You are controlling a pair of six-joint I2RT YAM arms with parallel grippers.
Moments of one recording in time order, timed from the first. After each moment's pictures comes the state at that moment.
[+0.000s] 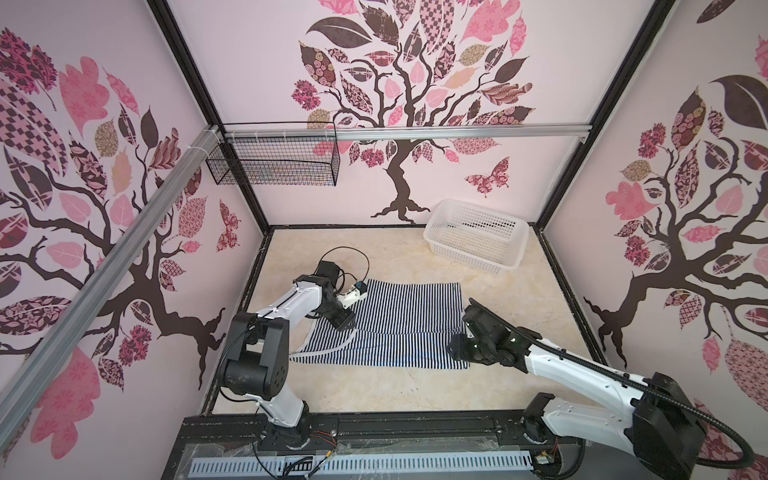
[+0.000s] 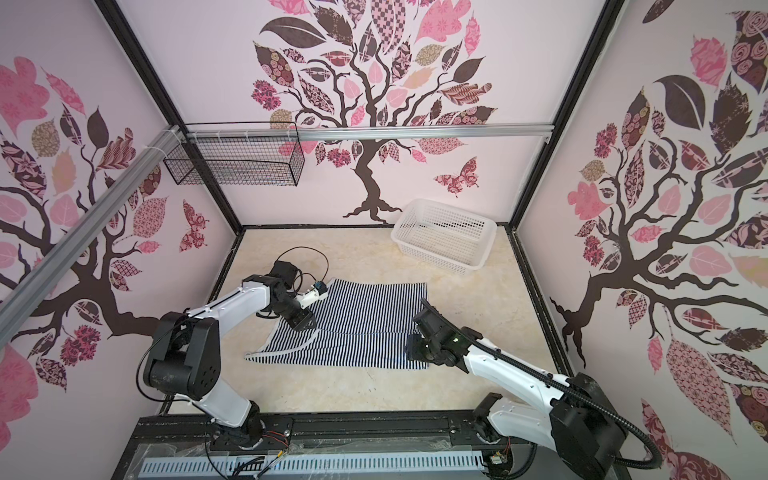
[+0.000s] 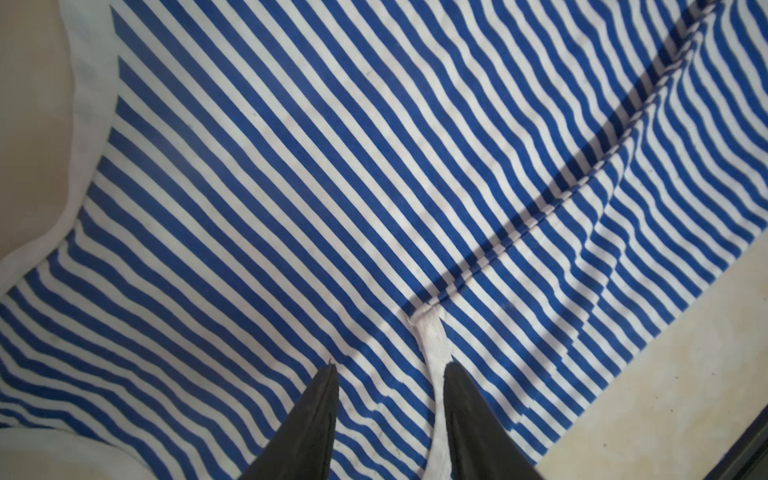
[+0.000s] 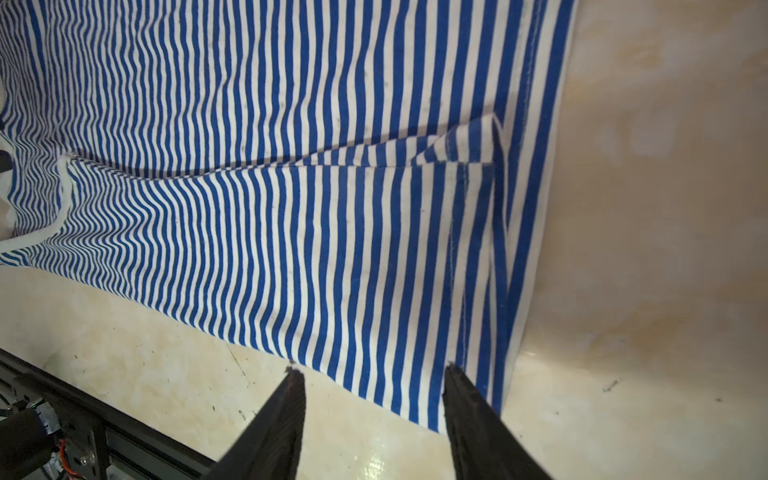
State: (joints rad) left arm -0.20 1.65 1.05 -0.79 0.29 0.63; right arm 0.70 1.11 0.58 -0.51 -0.08 0.78
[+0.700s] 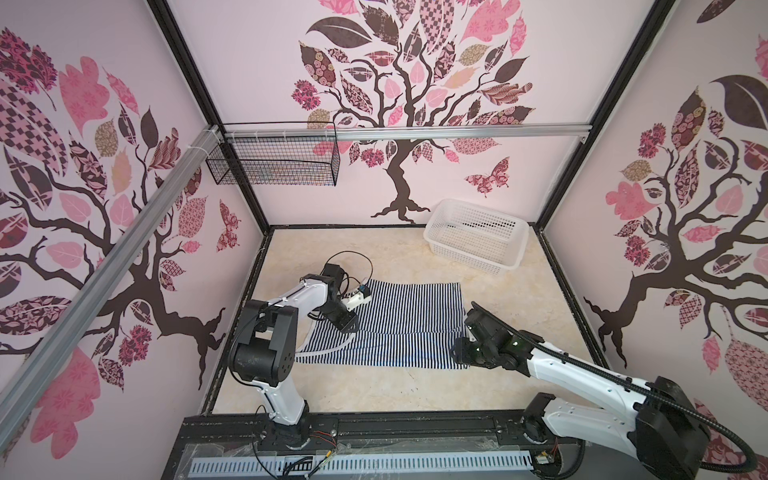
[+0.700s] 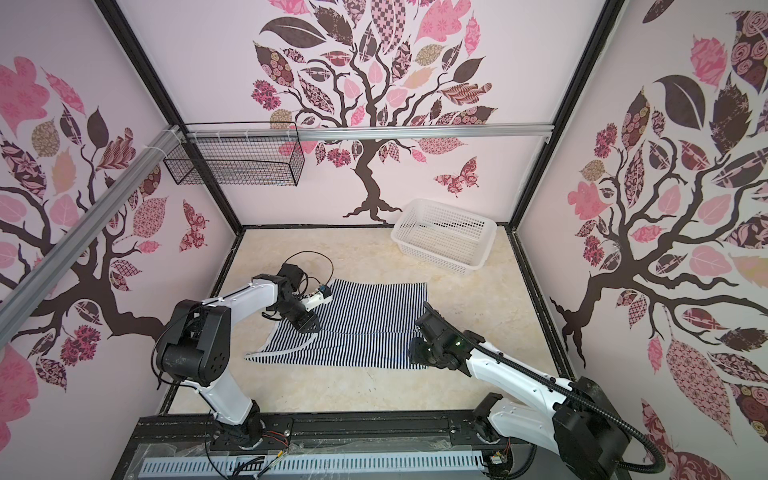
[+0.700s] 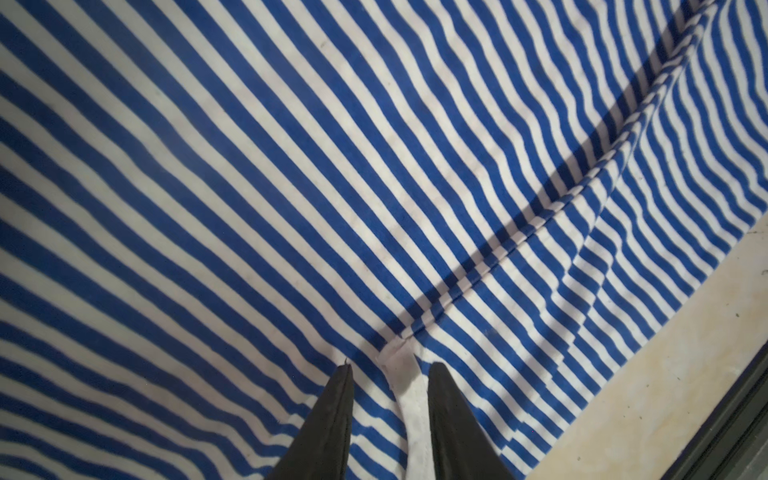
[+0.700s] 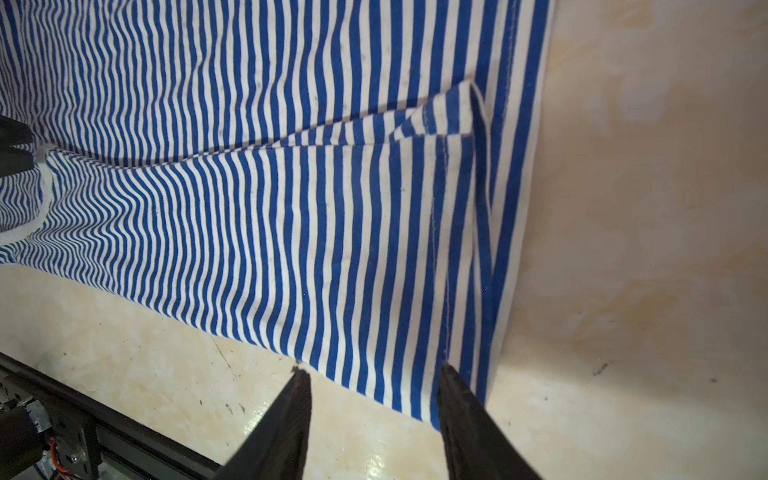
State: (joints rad) left arm -0.22 1.74 1.06 -0.81 0.34 0.61; right arm 0.70 1.09 0.55 -0.51 -0.08 0.79
